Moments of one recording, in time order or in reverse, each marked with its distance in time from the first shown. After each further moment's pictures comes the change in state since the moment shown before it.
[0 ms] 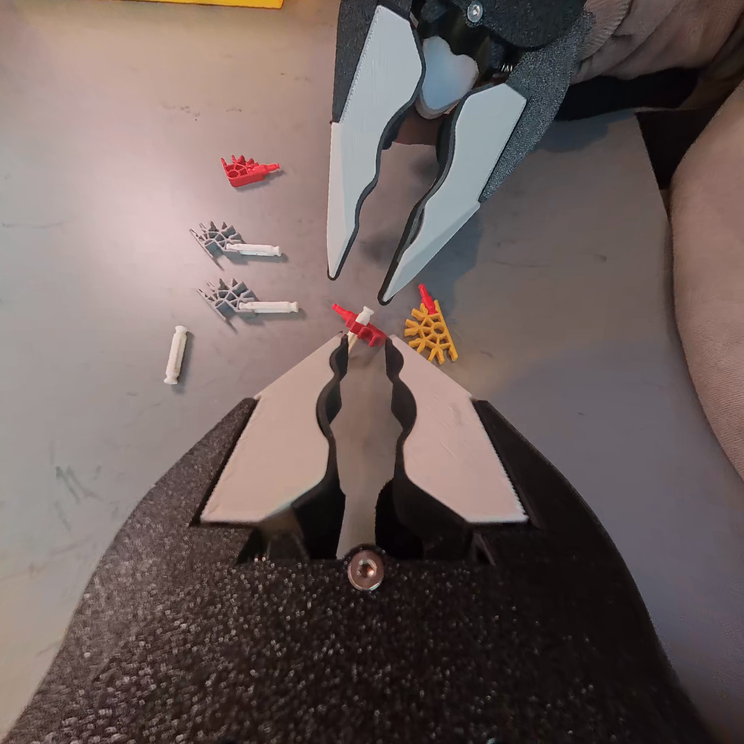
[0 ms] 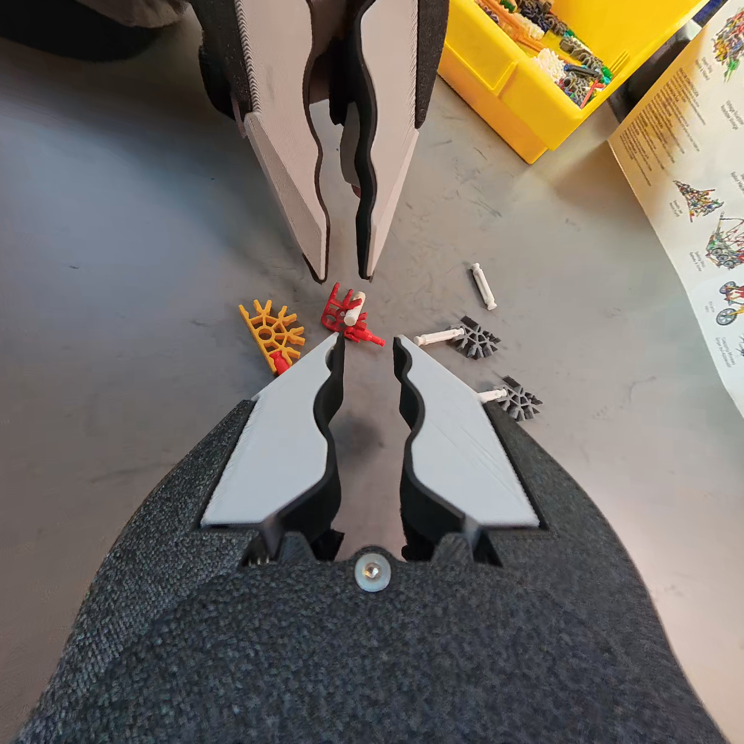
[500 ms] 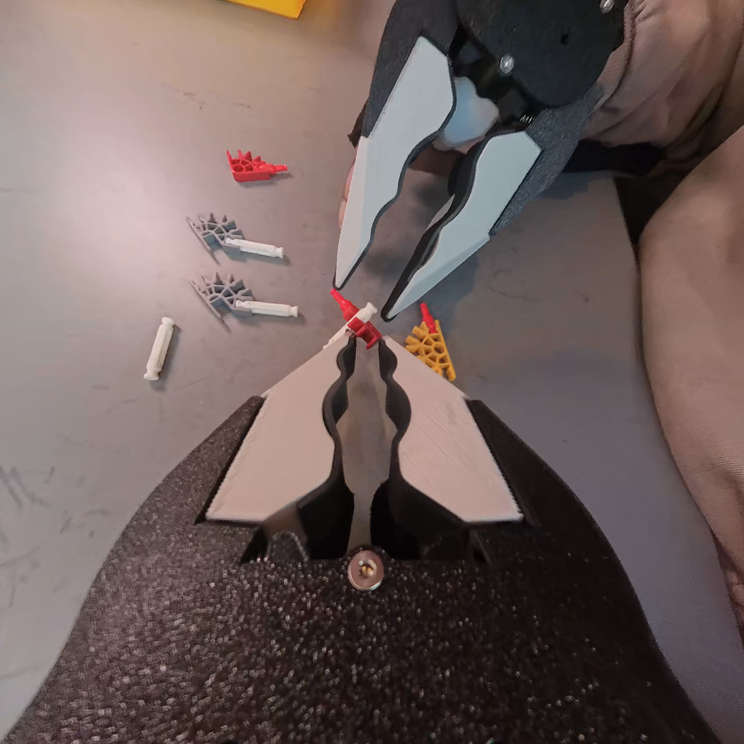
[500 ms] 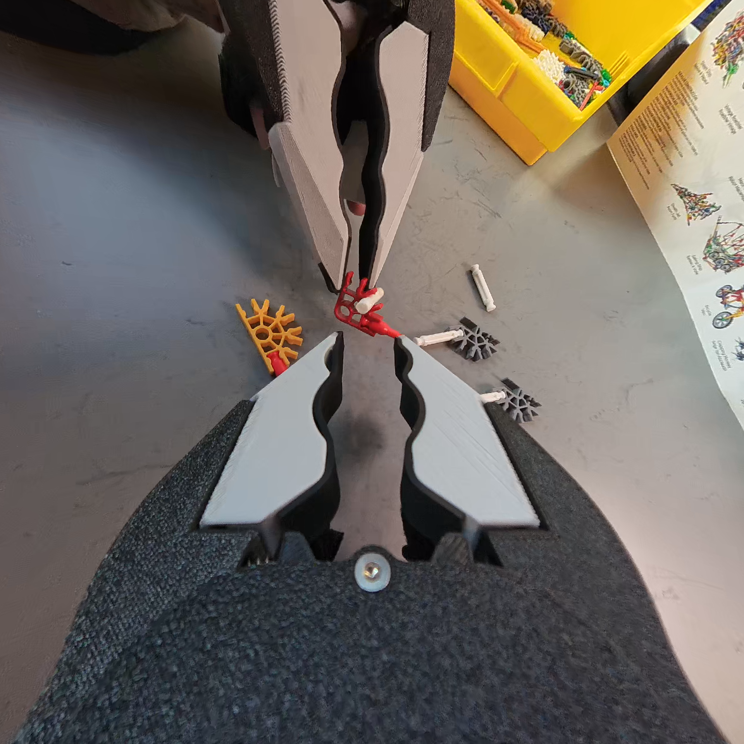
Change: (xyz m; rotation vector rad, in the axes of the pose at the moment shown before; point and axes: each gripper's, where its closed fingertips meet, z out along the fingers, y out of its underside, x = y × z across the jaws) left arm -0.004 -0.005 0.004 0.062 0.056 -0.139; right arm 0.001 0.000 0.001 0.001 0.006 -0.012
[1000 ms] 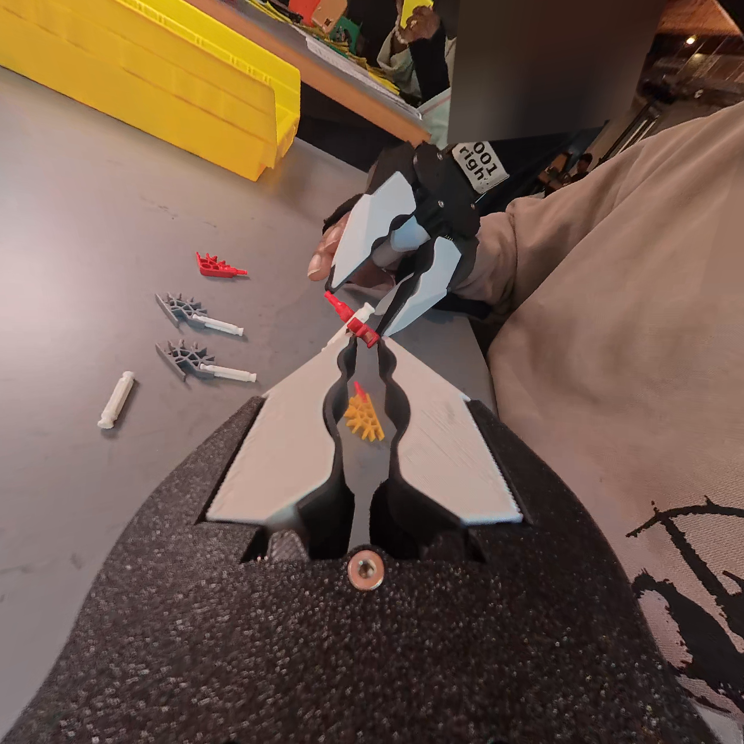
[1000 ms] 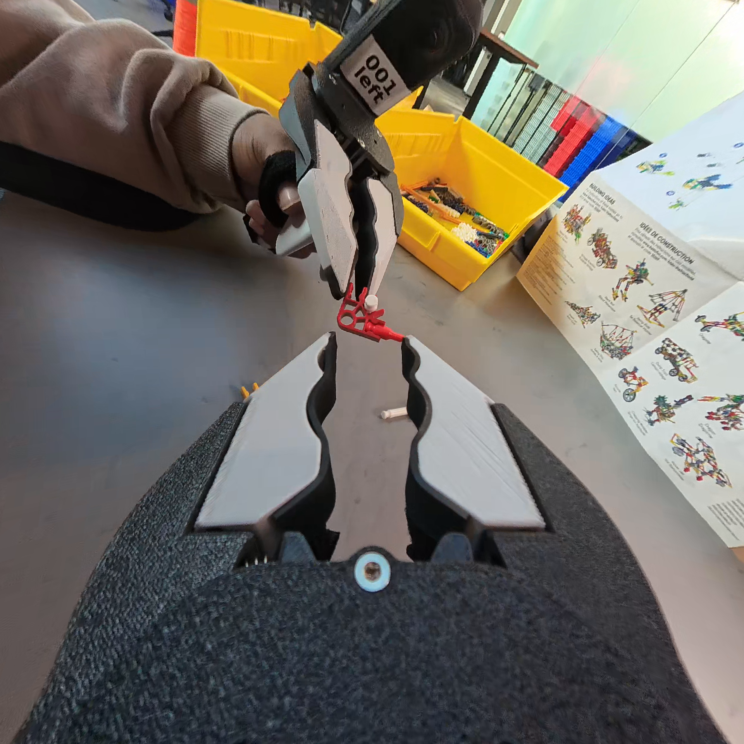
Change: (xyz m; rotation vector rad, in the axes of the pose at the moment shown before) left arm 0.014 -0.046 -0.036 0.323 0.253 -0.200; right arm 0.014 -0.050 -0.034 0.335 0.082 0.001
